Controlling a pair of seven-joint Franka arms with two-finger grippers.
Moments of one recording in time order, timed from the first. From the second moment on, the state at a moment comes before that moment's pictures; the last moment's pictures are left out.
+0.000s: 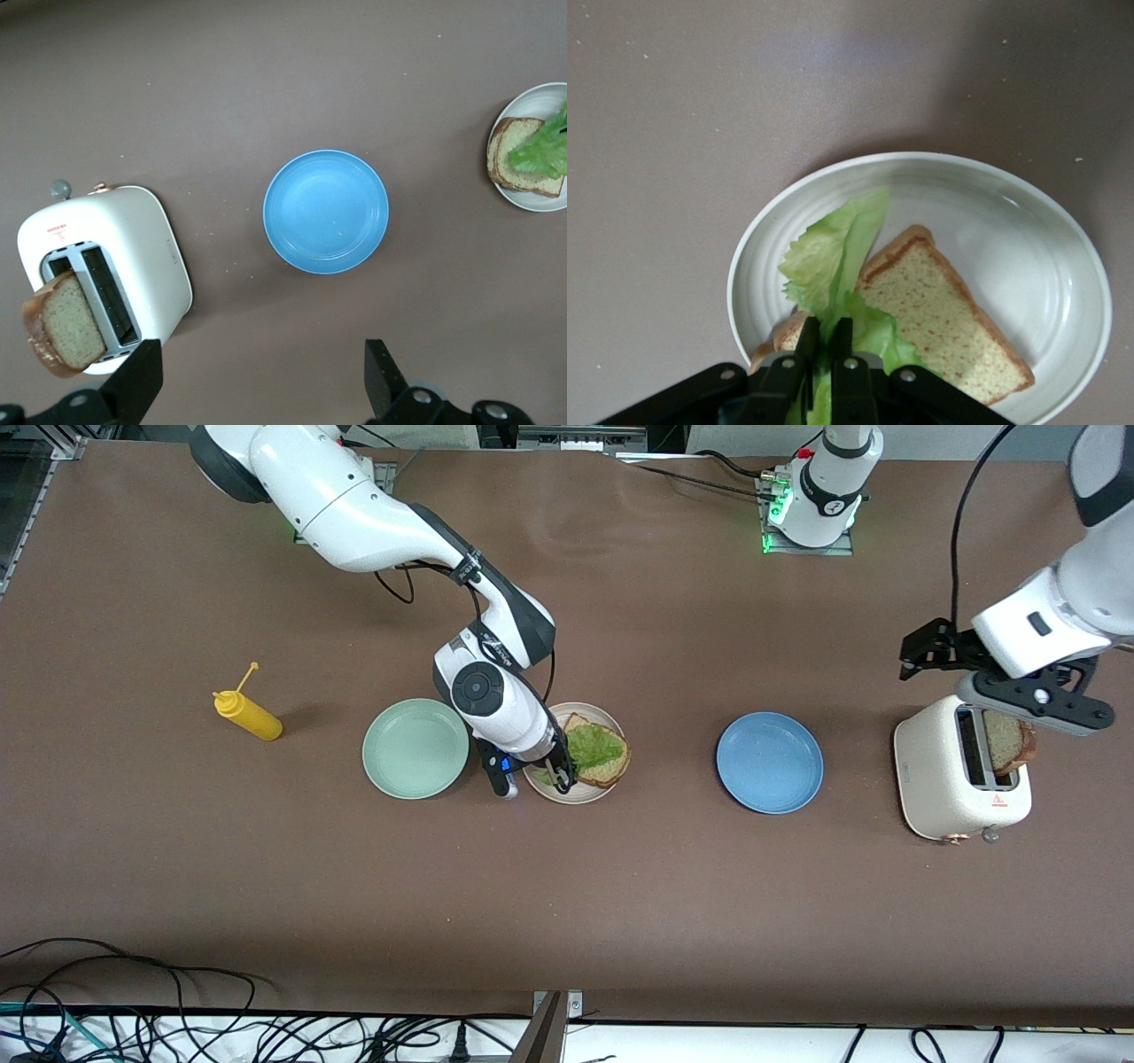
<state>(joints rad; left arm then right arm) 0.13 0.17 -0.29 -1.46 0.04 1.55 0.16 0.45 0.91 0.30 -1.33 0.00 2.43 1.76</state>
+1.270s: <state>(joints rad) 0.07 0.14 -0.12 -1.46 0.04 1.55 0.16 0.40 0.80 0.29 -1.26 -0.01 2.15 1.65</state>
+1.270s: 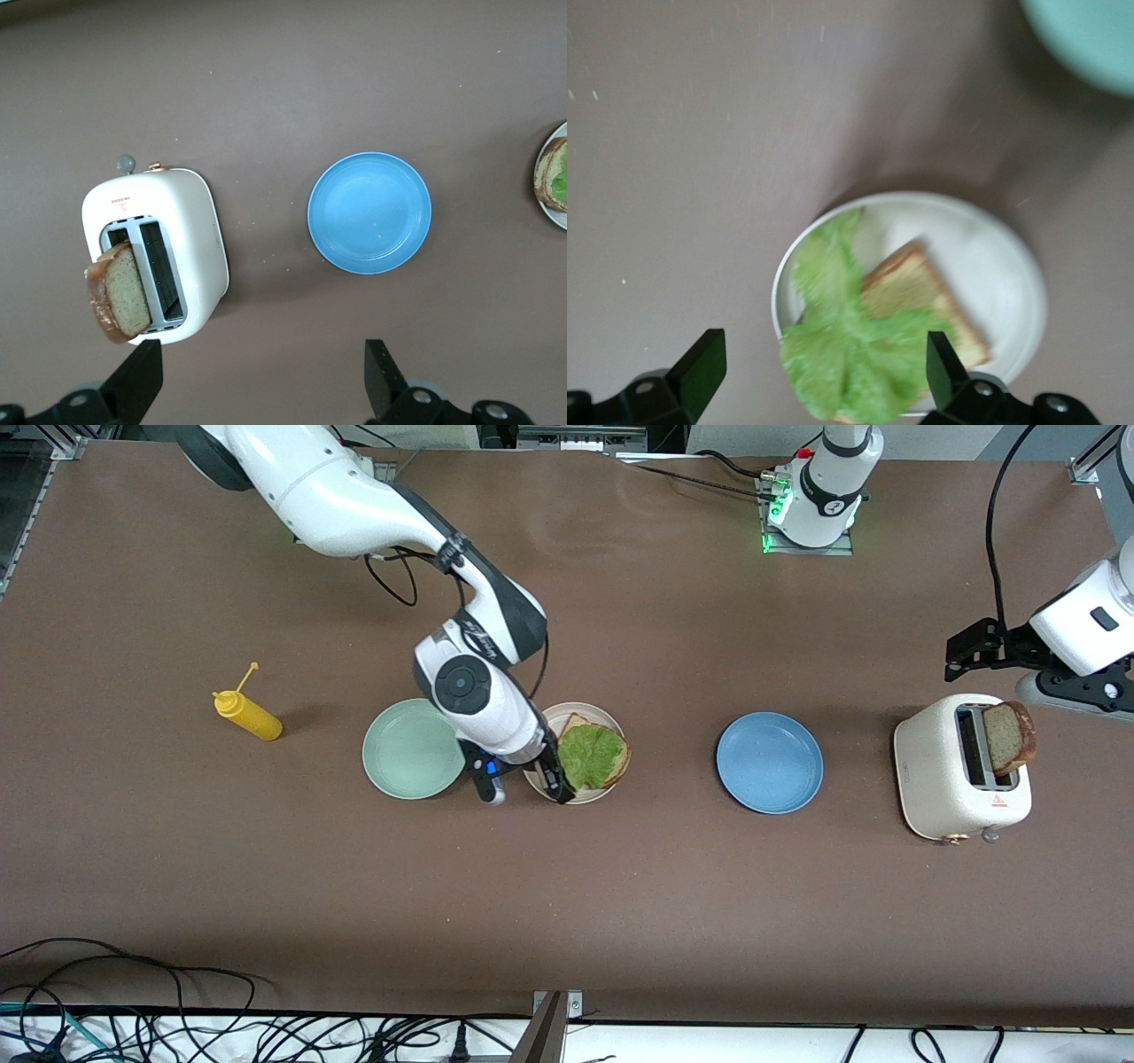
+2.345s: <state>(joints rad) 0.02 0.18 -0.15 -1.46 0.03 1.56 0.16 0.21 0.45 0.00 -1.31 -0.04 1.46 0.33</state>
